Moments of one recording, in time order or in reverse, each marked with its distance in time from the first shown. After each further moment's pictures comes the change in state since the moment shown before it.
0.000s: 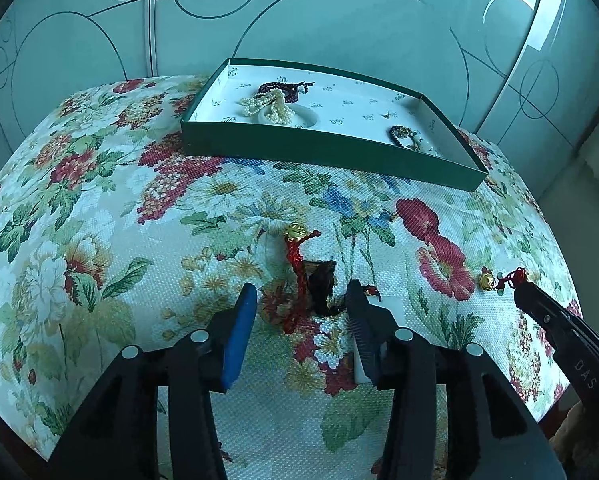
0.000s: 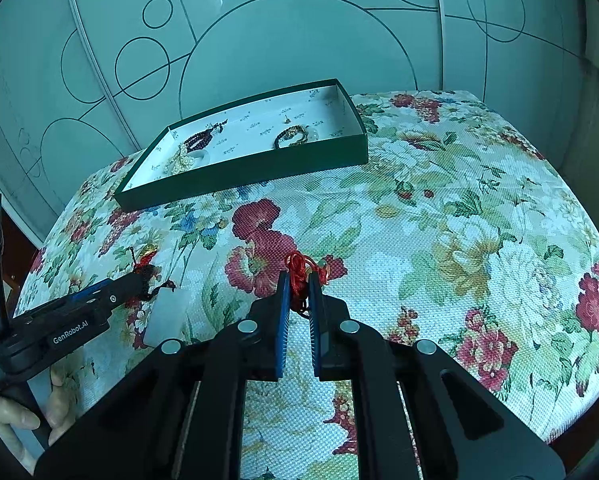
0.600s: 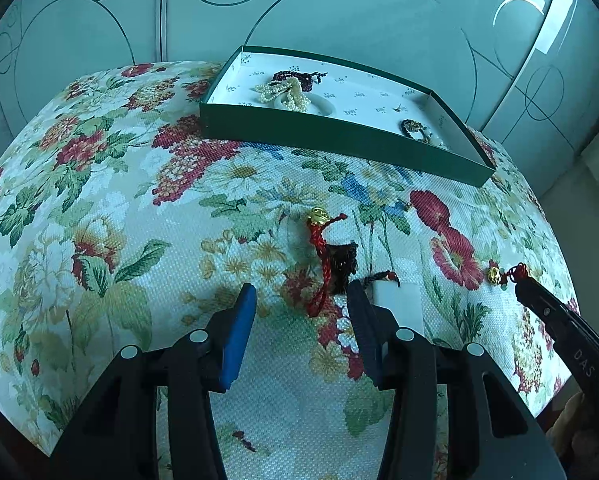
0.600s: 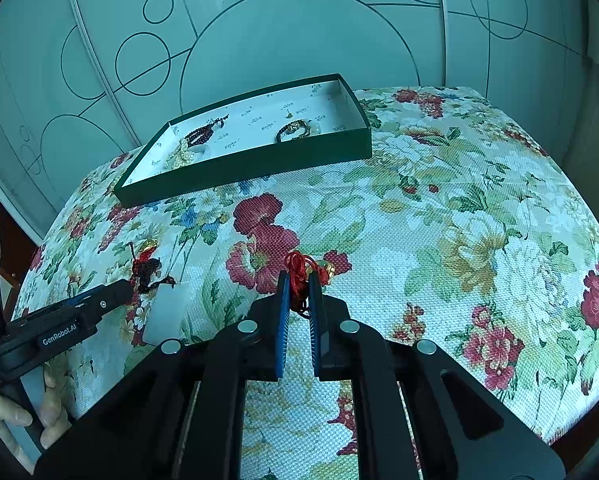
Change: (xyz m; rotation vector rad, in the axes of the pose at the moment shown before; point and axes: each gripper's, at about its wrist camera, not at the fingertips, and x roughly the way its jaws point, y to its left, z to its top) left arm 0.000 0.015 -0.005 -0.022 0.037 -0.012; right arm 0.004 0.002 -0.002 -0.003 0.010 0.001
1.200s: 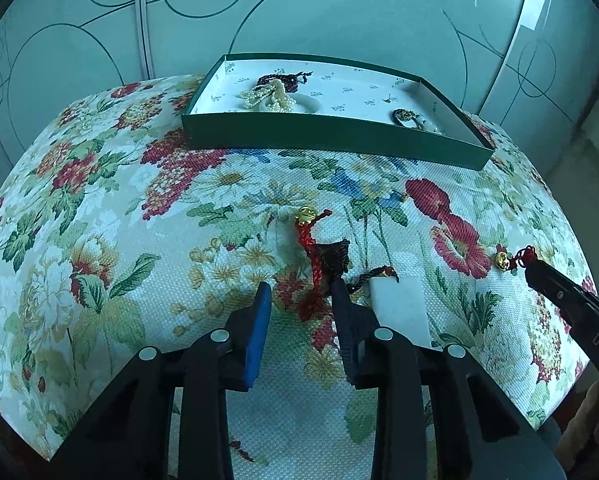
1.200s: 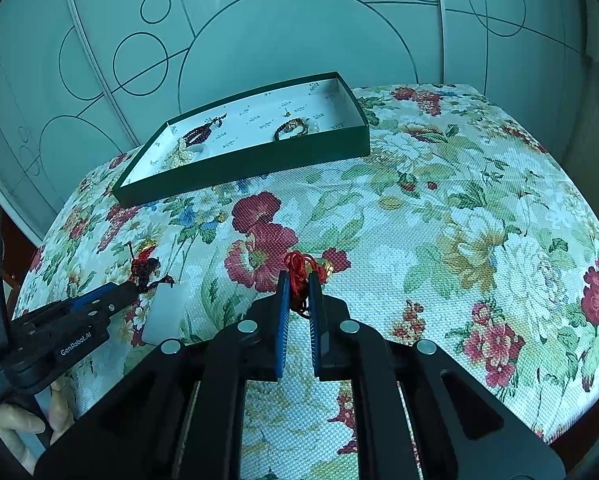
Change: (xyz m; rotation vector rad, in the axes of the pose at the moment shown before) left arm 0.007 -0.014 -0.001 0.105 -0.023 0.051; right arm 0.001 -0.002 -0.001 0.010 0.004 0.000
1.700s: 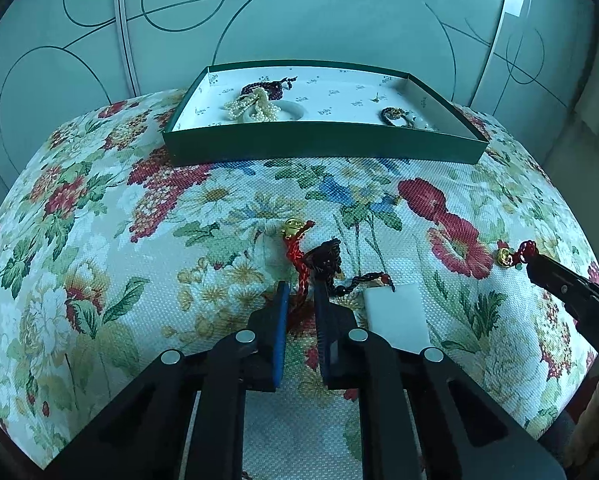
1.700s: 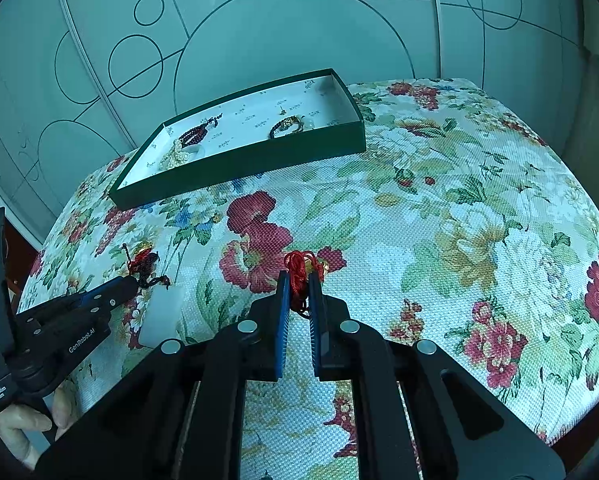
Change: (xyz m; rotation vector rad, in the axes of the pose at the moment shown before) left arm 0.006 -0.007 0.005 0.052 -0.016 0.000; right arm 0.003 -0.004 0.000 0.017 0.003 0.004
